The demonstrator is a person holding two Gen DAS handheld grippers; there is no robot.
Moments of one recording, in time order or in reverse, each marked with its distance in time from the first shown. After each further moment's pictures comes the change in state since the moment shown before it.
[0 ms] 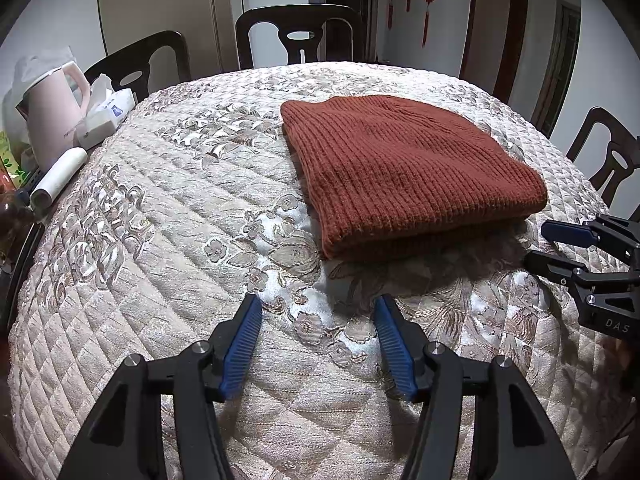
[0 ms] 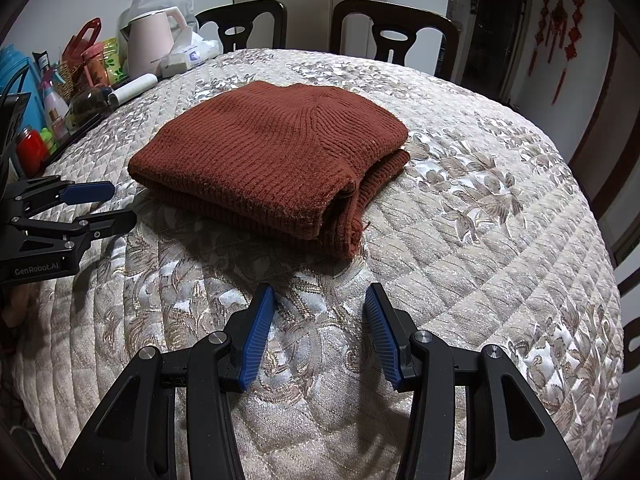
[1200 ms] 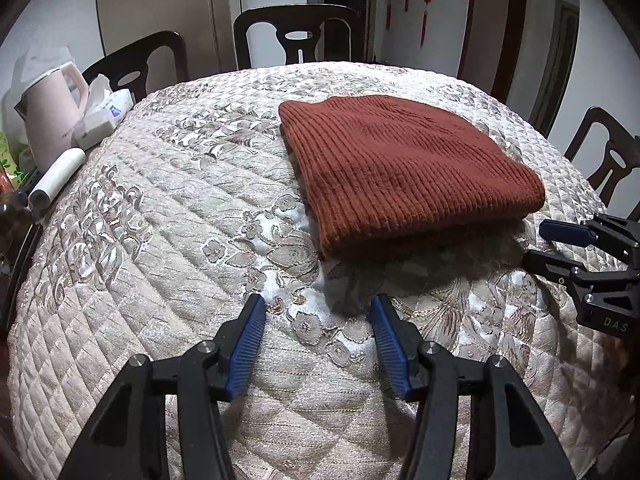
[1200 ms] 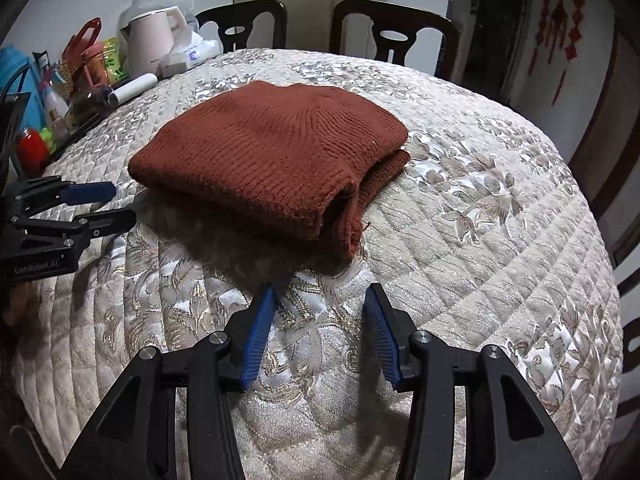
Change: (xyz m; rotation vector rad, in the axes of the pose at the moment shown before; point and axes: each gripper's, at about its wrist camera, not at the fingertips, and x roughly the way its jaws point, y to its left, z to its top) left arm -0.001 -0.003 0.000 0.002 0.001 -0.004; right arm 0.000 -0.001 0.000 0.001 0.000 0.001
